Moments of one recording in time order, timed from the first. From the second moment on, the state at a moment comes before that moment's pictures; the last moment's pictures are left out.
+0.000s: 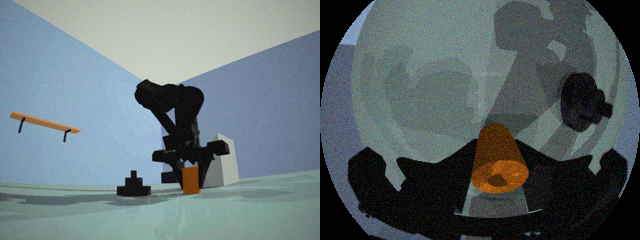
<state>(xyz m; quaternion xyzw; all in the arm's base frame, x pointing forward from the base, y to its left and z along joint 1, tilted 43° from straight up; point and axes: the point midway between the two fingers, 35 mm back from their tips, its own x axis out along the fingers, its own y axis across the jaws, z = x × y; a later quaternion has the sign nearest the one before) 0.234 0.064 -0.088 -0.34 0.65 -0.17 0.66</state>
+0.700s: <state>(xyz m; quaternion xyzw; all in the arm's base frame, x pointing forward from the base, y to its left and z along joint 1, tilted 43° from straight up) 0.232 0.152 -0.016 -0.34 0.65 -0.17 0.65</state>
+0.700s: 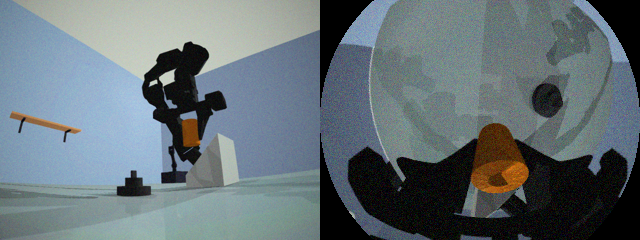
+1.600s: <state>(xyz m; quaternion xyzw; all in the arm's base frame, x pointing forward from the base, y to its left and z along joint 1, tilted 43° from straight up) 0.263 0.130 0.021 -0.34 0.66 -0.16 0.66</state>
